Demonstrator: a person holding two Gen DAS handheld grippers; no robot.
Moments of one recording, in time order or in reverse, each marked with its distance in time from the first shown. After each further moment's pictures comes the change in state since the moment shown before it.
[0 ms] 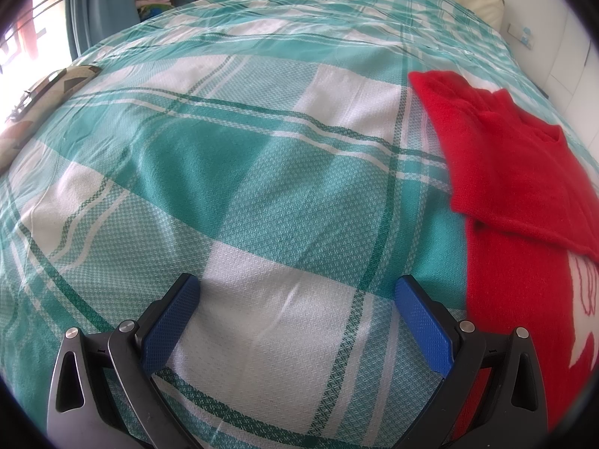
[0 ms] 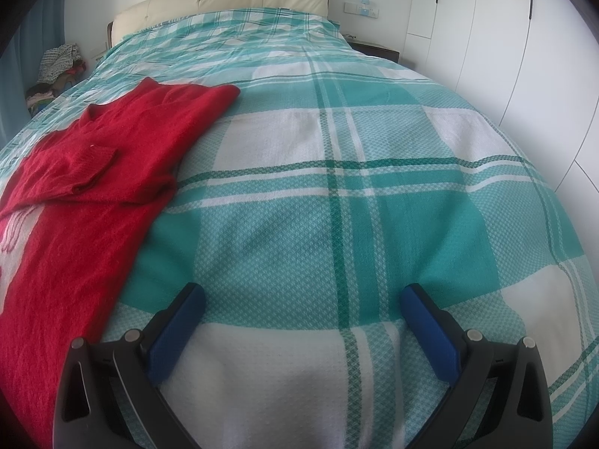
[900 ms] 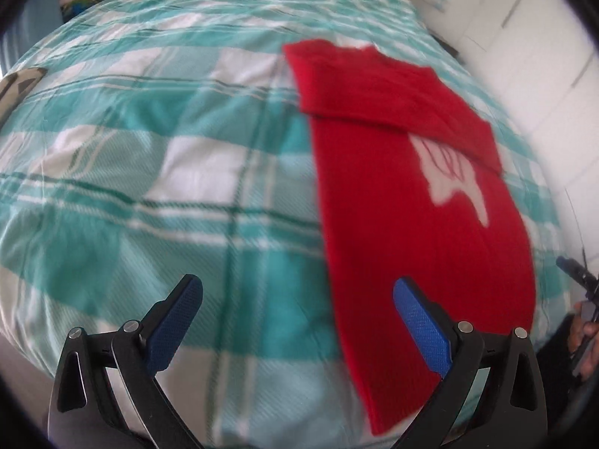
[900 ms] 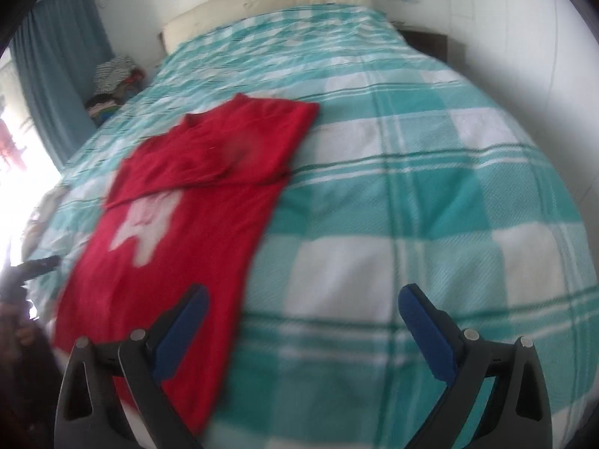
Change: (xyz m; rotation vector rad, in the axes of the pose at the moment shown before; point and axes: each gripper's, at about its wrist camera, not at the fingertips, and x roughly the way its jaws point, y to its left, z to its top) left arm -0.117 0.001 -0.079 0.192 0.155 -0.330; right arm -0.133 -0.005 -0.035 0.061 0.127 0.477
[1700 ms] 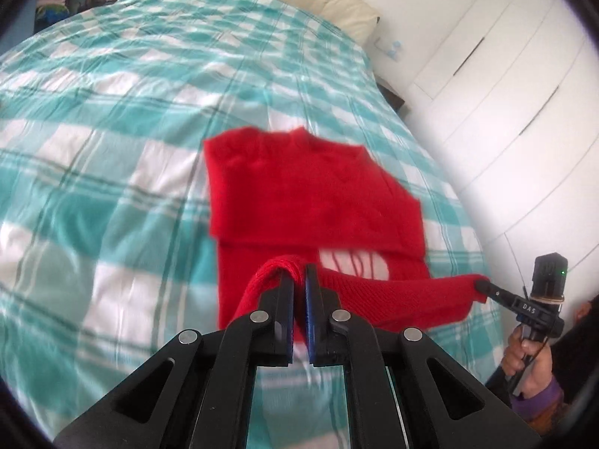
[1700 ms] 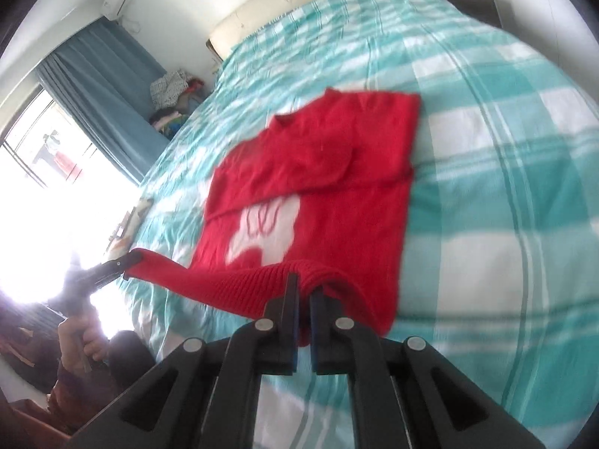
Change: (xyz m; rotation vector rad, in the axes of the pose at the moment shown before) left arm -0.023 -0.022 0.130 -0.046 -0.189 -0.246; right arm 0.037 0.035 0.077 0.030 -0.039 0.170
